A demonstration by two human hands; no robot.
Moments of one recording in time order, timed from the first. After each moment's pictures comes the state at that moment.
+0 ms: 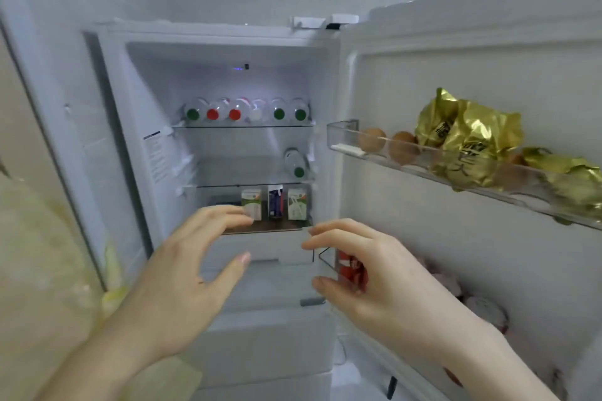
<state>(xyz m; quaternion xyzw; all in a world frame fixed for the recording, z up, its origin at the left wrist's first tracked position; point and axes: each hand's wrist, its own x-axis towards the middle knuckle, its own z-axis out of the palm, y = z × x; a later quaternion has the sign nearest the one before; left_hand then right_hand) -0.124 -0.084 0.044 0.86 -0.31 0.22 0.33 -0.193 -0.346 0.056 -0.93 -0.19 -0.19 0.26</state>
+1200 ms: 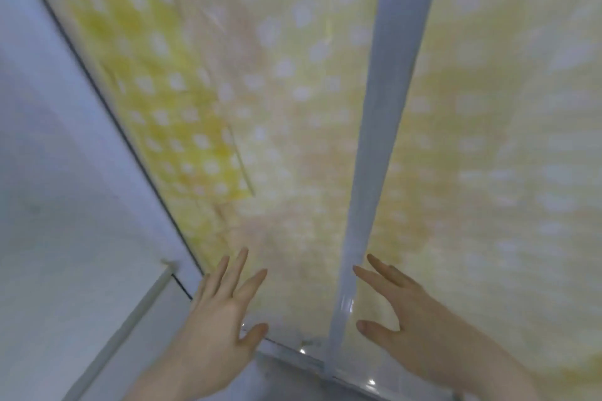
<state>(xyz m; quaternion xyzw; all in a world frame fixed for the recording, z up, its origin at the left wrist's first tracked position) -0.516 -0.046 -0.140 0.70 0.69 0.05 0.16 -0.215 0.010 -0.108 -0.51 -0.80 0.31 0.00</state>
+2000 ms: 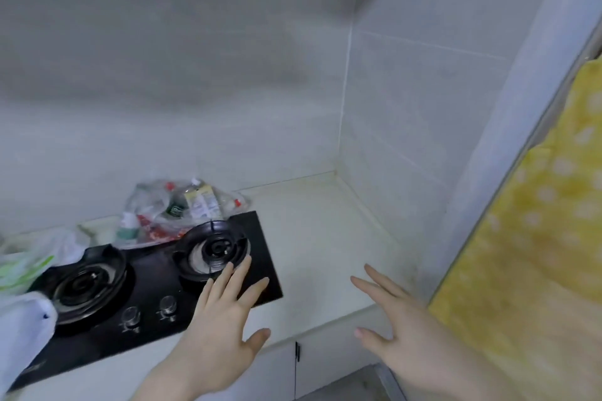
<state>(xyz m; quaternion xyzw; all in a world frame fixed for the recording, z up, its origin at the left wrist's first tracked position) -0.826 -0.377 -0.152 0.36 0.92 0.14 0.04 -0.670 -0.112 -0.119 -0.12 -0.95 0.28 -0.06</state>
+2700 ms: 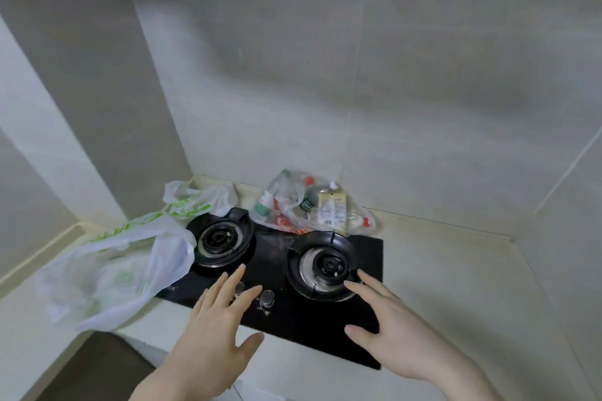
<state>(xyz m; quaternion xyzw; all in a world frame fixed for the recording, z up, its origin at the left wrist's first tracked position) -0.907 -0.477 -0.184 0.04 0.98 0.18 0.03 -0.957 -0.164 -0.158 0.15 -0.93 0.28 -0.18</state>
